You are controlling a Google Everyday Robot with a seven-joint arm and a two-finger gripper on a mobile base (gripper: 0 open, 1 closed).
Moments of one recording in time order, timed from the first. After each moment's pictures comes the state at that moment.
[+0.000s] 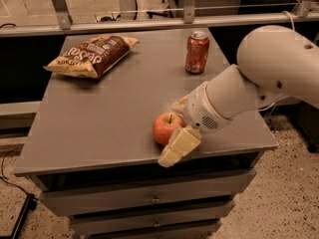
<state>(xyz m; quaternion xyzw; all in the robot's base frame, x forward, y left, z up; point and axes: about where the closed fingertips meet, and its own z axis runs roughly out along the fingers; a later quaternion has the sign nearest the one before) 0.451 -0.040 0.839 -0.58 0.74 0.20 0.26</state>
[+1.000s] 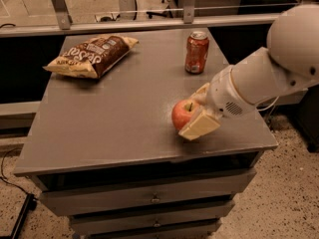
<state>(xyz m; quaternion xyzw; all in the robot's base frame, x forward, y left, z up) 0.474 -0.087 0.866 -0.58 0.75 0.14 0.29</state>
